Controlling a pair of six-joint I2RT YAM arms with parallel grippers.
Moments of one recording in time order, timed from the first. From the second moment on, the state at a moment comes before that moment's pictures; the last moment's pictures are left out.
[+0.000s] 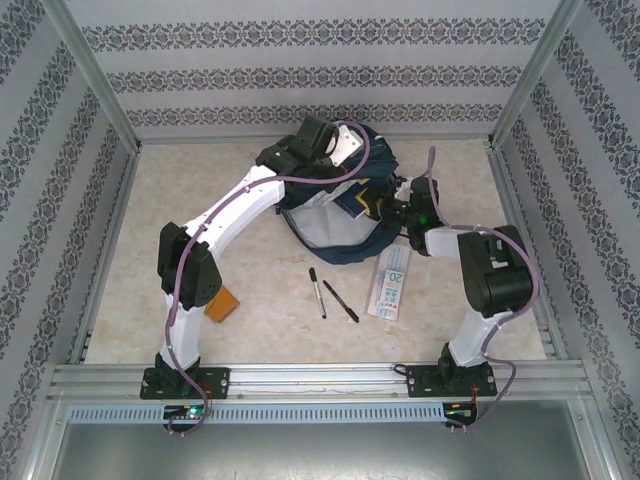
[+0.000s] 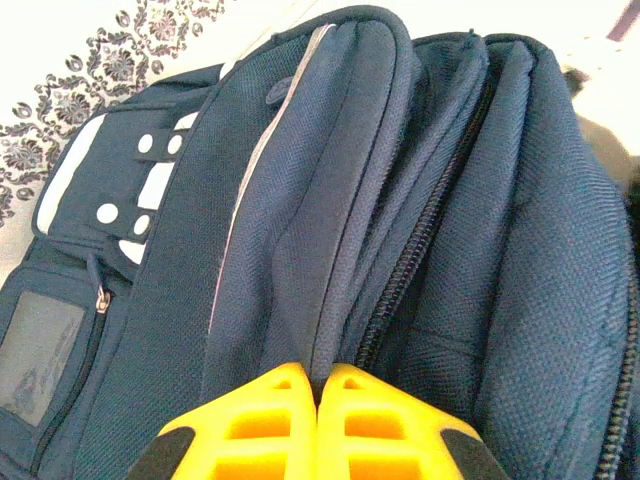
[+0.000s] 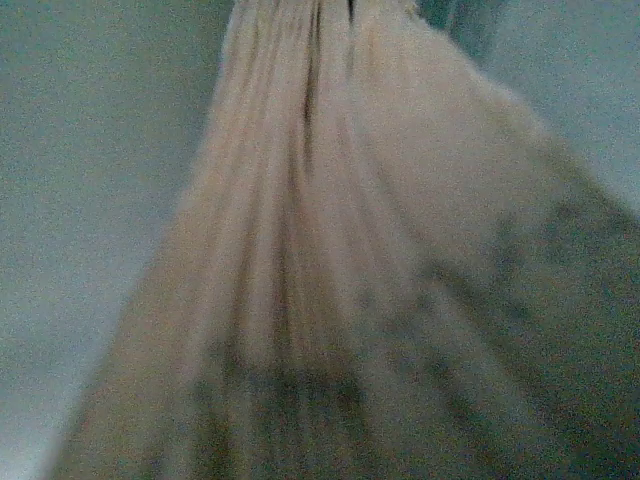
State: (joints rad) left arm -0.60 2.04 2.03 -0.69 0.05 0.25; right arm 0.18 1.80 0.84 0.65 -0.69 1.38
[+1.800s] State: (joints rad) left arm -0.62 2.03 1.97 -0.67 0.08 0.23; right arm 0.33 2.04 1.02 0.62 -0.41 1.45
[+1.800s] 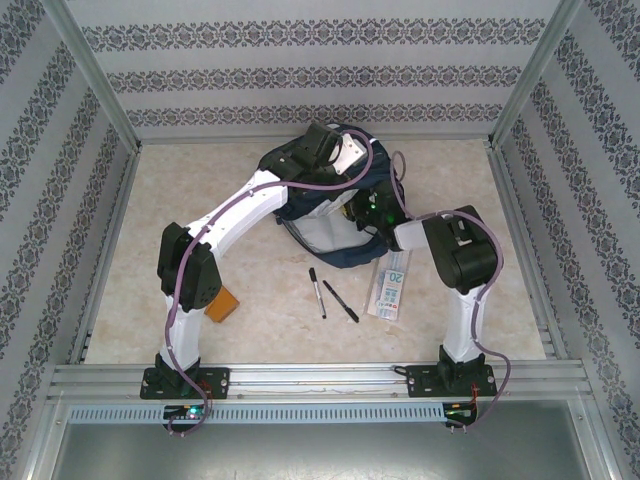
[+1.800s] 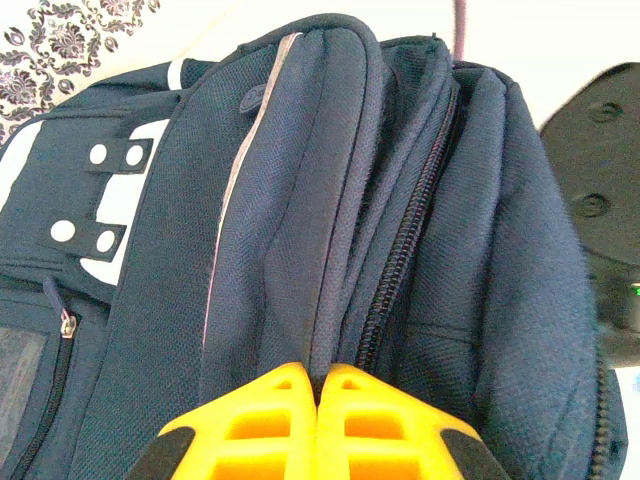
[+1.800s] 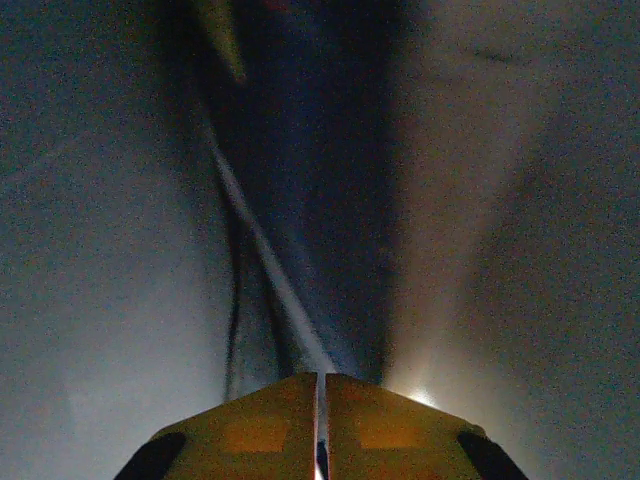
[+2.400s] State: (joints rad) left arm -0.62 2.01 1.86 -0.60 0.09 0.23; right arm 0.33 1.69 0.70 0.47 -0.52 1.21
